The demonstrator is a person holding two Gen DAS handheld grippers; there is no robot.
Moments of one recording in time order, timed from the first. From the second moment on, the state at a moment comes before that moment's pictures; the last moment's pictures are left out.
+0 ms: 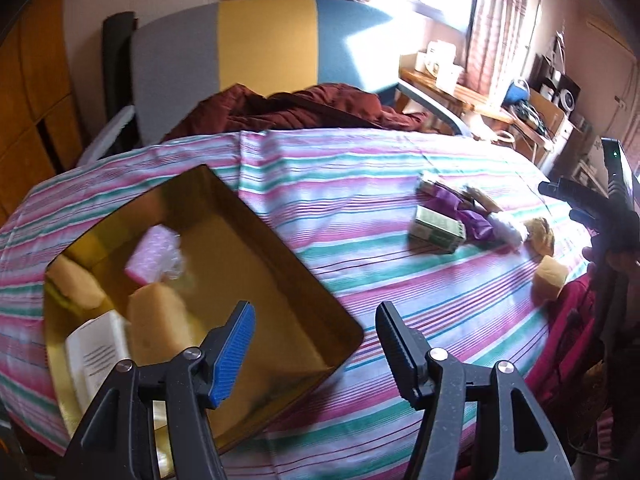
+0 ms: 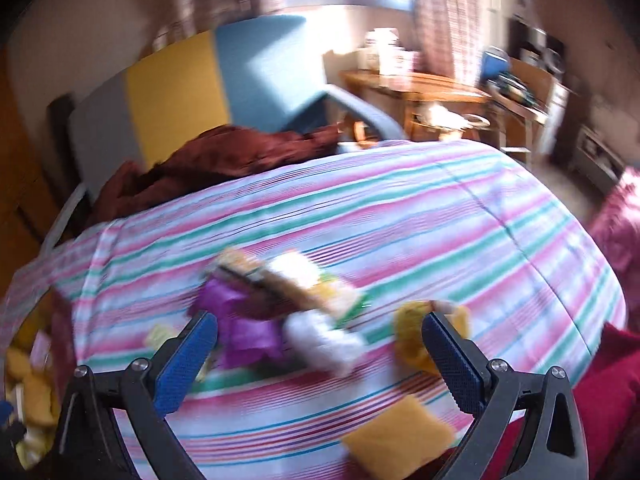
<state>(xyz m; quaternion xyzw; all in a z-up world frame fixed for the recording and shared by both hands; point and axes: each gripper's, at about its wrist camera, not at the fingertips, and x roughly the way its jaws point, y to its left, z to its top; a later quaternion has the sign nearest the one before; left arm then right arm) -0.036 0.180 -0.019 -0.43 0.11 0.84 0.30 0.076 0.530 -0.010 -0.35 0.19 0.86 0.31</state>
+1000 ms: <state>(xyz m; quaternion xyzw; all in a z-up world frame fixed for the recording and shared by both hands) -0.077 0.392 -0.092 -0.47 0.24 0.74 0.40 0.104 0.584 -0.047 -0.33 0.38 0.81 0.29</state>
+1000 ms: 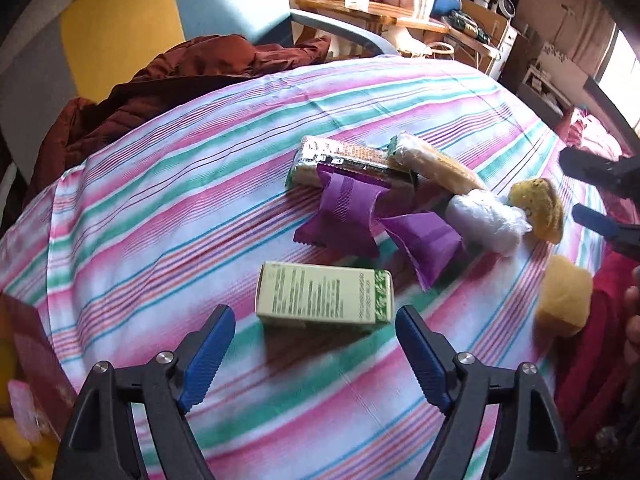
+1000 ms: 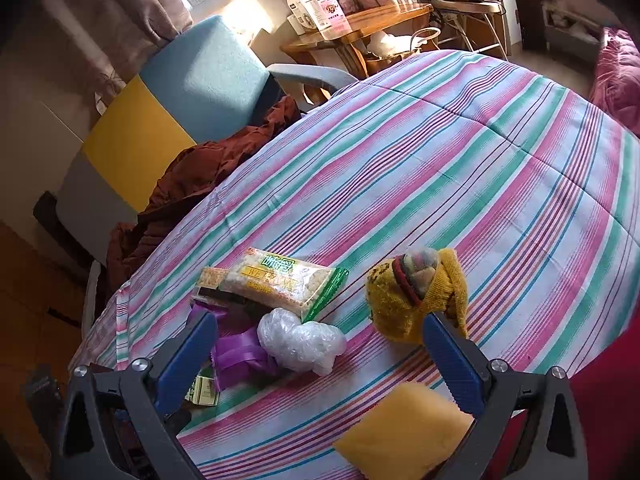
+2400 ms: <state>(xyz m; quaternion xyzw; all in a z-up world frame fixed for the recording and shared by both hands) -0.060 0.237 -0.050 -0.50 0.08 0.78 0.37 -0.049 0.483 -0.107 -0.59 -0.07 0.80 0.03</state>
